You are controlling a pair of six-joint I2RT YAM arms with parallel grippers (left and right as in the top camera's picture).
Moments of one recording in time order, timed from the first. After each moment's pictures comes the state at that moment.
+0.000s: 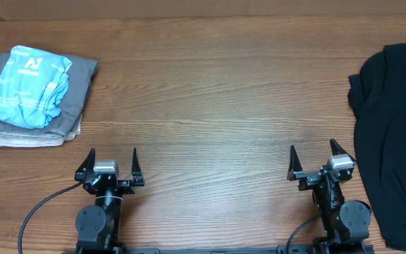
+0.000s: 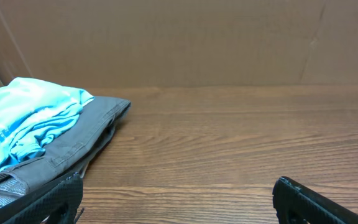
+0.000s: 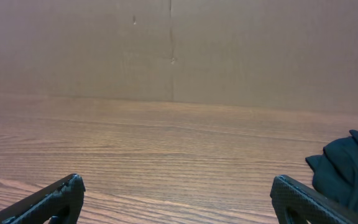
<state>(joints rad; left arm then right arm) -0.07 0.02 0.01 -0.07 -0.08 -0.01 0.09 0.01 0.02 -0.03 -0.06 0.00</state>
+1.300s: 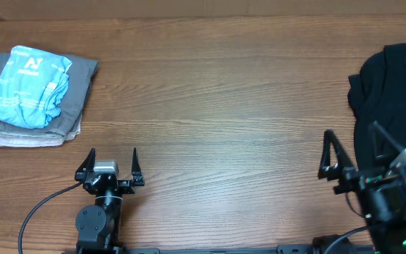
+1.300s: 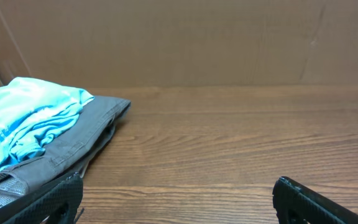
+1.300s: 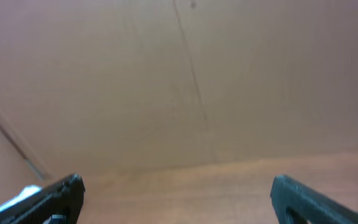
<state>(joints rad) -0.07 0.02 0.01 -0.07 -0.08 -0.01 0.09 0.39 0.88 -0.45 -0.12 0.29</state>
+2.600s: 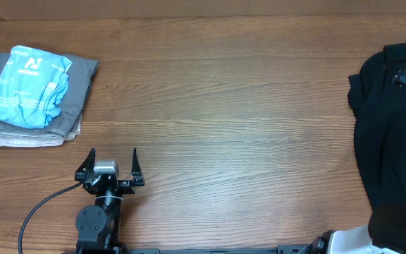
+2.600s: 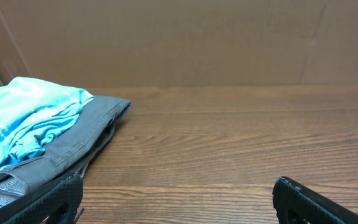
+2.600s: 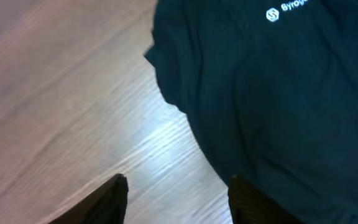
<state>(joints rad) -0.07 0.02 0.01 -0.07 -0.08 -0.01 -0.40 1.68 1.98 -1.40 0.04 0.25</state>
